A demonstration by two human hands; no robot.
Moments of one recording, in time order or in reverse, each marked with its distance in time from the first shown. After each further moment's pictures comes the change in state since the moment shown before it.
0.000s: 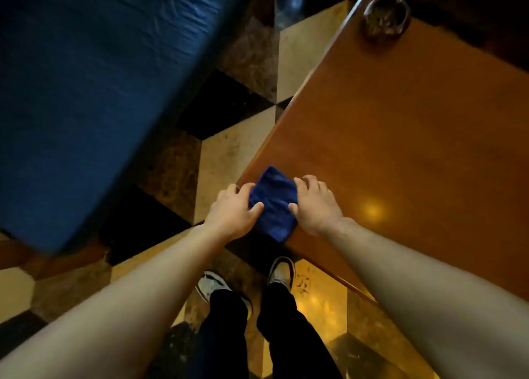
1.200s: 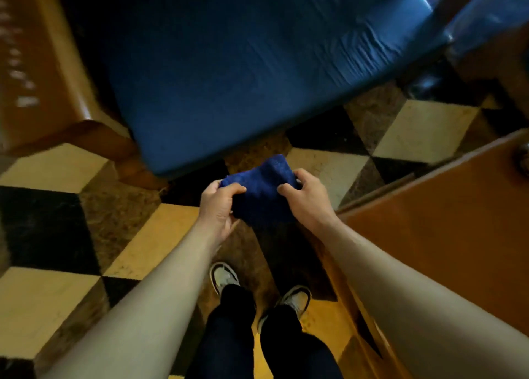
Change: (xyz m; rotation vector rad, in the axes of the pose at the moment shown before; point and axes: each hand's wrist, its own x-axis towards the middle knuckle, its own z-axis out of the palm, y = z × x) left_hand -0.117 -0.222 -0.070 -1.909 0.576 -0.561; right_hand -0.026 -0.303 -0.011 0.573 -0.063 -0.243
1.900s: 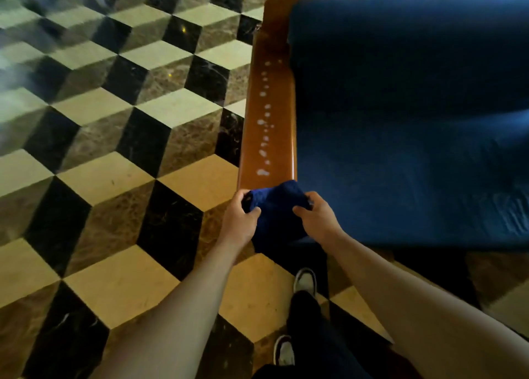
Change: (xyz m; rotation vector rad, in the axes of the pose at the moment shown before) left_hand -0.017 0.227 -0.285 0.391 0.360 0.425; right_hand 0.018 -0.275 0.260 -0.188 -0.330 -0.274
